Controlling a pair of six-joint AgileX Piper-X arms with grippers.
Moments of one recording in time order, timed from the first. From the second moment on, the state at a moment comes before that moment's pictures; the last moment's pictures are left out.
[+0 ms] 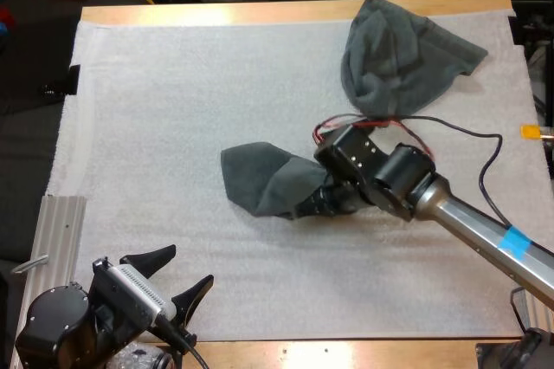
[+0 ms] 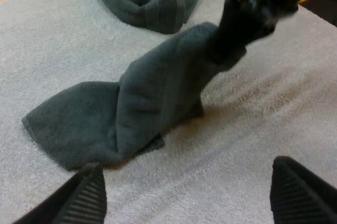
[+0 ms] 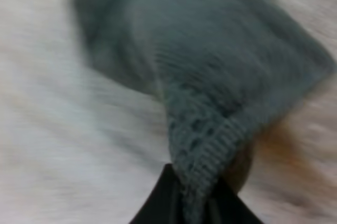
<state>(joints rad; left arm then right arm) -0.20 0.23 -0.77 1.15 0.46 -1.68 0.82 1.51 -1.23 0.97 -0.01 -1.46</state>
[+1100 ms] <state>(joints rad) -0.20 0.23 -0.60 1.05 0.48 -1.74 0.50 1.53 -1.03 0.88 0.09 -1.41</state>
